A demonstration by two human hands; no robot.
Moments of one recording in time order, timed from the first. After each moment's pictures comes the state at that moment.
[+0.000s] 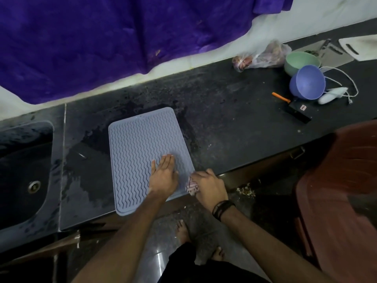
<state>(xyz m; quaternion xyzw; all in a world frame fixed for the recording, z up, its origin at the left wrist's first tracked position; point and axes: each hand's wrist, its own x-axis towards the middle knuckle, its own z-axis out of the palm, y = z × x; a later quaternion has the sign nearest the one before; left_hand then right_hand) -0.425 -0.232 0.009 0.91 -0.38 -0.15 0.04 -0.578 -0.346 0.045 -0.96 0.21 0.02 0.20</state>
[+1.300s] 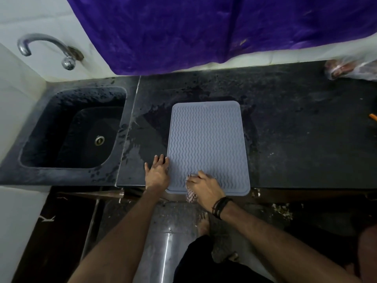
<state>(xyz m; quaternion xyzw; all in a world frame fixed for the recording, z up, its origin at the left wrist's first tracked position) -0.363 -0.071 0.010 0.97 -0.15 -0.19 0.02 -0.482 -0.238 0.039 -0.98 -0.11 0.10 0.11</state>
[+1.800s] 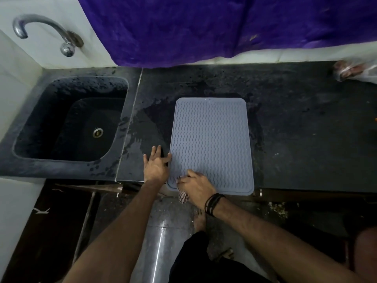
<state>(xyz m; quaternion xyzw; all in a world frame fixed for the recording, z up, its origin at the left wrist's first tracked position) -0.346 -0.058 0.000 0.97 -0.14 -0.15 0.11 -0.461 -0.208 0.040 -0.97 -0.19 0.11 0.08</state>
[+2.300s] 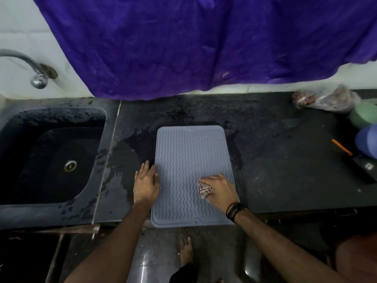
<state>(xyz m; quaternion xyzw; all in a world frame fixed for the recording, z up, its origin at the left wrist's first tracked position) -0.304 -0.091 -0.004 0.95 -0.15 -0.06 0.26 -0.446 -0.319 0.051 -0.96 0.10 0.03 0.26</state>
